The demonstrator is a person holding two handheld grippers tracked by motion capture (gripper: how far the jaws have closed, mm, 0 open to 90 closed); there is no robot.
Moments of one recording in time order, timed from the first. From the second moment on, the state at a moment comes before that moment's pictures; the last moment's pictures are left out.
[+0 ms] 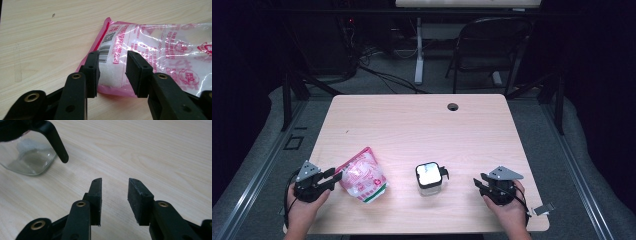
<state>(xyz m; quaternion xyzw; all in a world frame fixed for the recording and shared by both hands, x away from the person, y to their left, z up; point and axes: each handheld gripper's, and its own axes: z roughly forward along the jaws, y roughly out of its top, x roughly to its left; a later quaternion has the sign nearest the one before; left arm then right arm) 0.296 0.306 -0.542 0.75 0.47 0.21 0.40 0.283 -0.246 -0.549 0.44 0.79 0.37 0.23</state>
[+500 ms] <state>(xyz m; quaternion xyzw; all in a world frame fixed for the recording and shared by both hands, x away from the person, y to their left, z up) 0.293 0.302 -0.533 0.74 0.47 0.21 0.43 0.277 -0.244 -0.542 0.45 0.78 0.40 0.19</state>
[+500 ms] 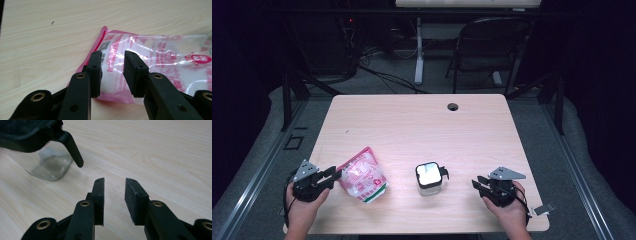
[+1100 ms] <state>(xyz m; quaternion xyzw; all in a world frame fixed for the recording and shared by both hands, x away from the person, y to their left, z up) 0.289 0.272 -0.523 0.77 0.44 0.19 0.42 0.292 -0.214 -0.526 0.41 0.78 0.43 0.18</state>
